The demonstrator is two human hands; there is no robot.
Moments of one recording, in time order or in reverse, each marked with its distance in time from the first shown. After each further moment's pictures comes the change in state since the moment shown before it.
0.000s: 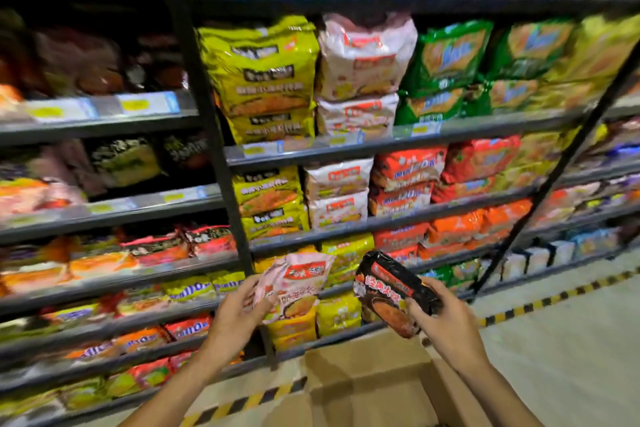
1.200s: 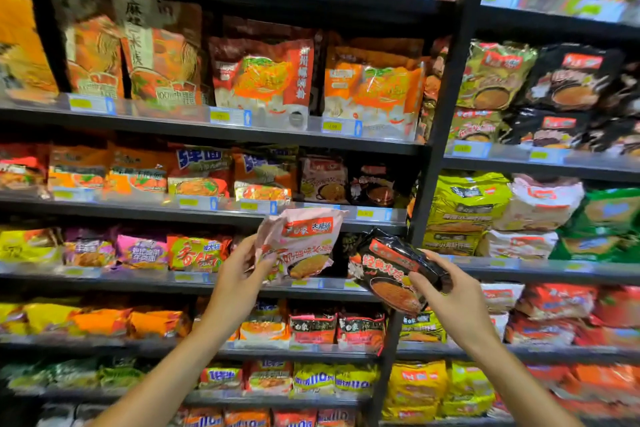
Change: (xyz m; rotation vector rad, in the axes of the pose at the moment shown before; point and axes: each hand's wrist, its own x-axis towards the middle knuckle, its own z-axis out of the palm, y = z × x) left_hand -0.096 0.111 -0.413 0.011 0.439 0.472; right_hand -0.061 -0.422 0.161 0.247 0.003 -0.506
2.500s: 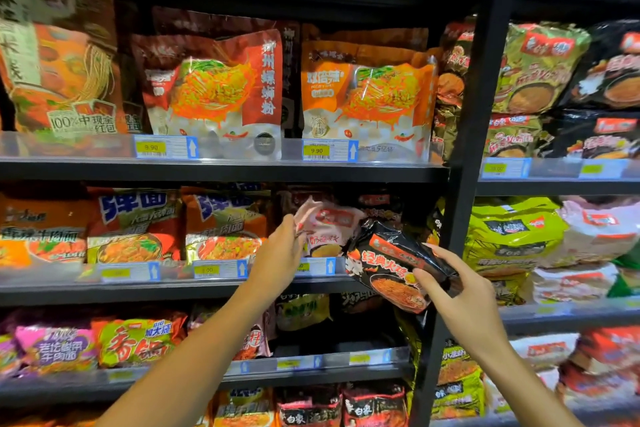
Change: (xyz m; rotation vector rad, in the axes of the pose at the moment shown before) left_hand 0.256 -0.112 0.095 0.652 -0.106 0.159; right_hand 0.160 0.040 0.051 0.096 0.117 -0.086
